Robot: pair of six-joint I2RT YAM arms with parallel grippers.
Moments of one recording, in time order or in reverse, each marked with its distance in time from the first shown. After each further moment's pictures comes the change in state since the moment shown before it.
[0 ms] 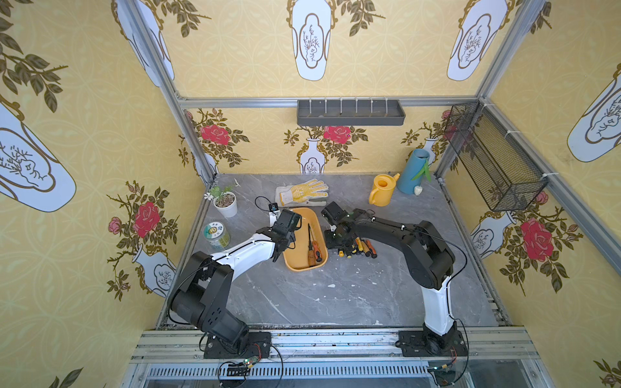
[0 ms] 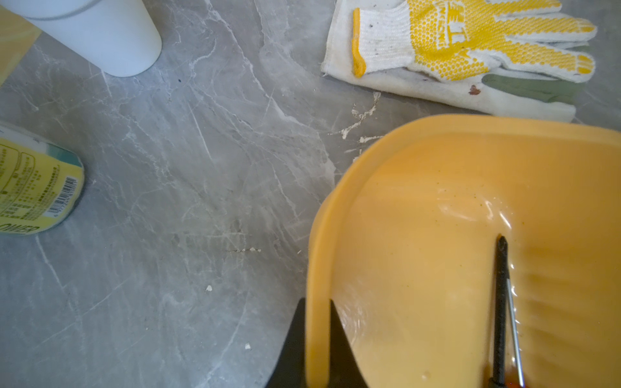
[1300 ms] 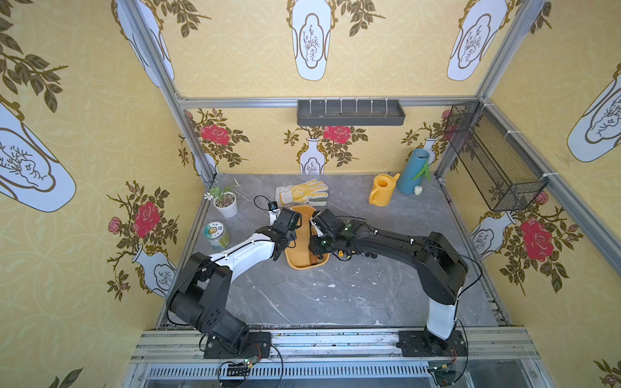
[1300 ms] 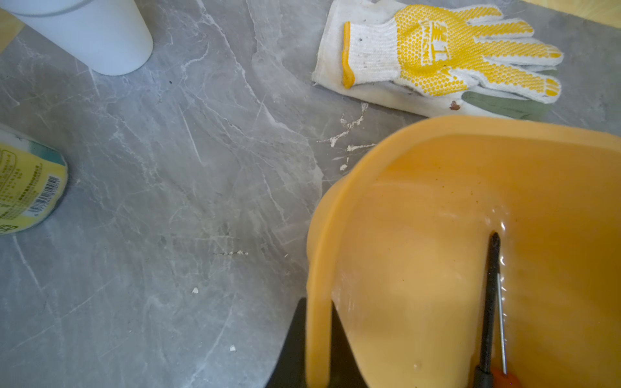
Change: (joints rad) left arm 0.000 -0.011 0.010 0.012 0.020 -0.032; right arm 0.147 -0.114 -0.097 0.227 -0.080 0.022
